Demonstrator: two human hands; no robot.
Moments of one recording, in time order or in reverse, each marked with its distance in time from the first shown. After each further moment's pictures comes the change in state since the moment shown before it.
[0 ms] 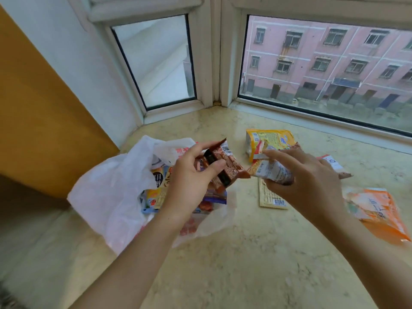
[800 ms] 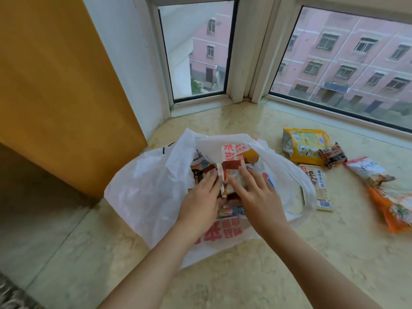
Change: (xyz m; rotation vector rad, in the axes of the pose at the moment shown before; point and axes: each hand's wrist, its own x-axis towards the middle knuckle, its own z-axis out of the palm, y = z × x) left_hand 0.025 -0.150 -0.106 1.059 -0.300 0.198; right_hand -0.007 -0.139 0.162 -0.235 -0.150 -0.156
